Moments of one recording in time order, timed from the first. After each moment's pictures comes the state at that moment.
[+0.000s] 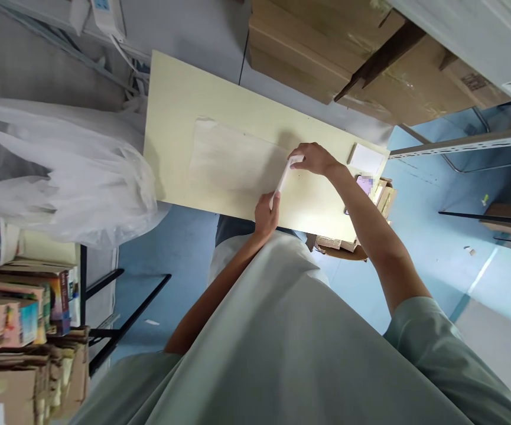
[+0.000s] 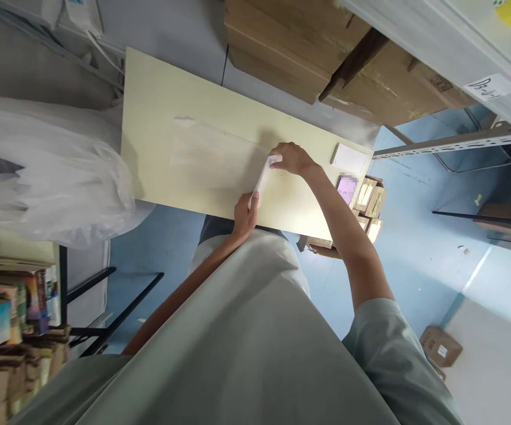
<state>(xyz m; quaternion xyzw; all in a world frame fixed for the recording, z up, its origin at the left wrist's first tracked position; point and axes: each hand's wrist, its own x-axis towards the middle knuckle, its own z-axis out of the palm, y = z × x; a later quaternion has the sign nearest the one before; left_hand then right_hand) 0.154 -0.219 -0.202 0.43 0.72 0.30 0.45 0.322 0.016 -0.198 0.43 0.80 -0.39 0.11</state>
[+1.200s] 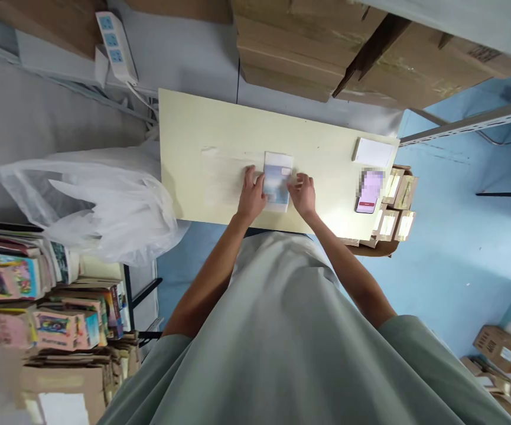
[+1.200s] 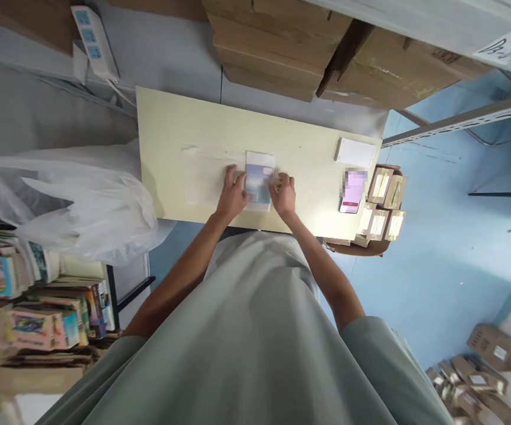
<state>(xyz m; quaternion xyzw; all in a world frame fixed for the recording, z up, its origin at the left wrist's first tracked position) 0.055 -0.157 -0.276 0.66 0.63 0.19 0.37 0.276 -0.137 -0.255 0.71 0.54 -0.41 -0.19</state>
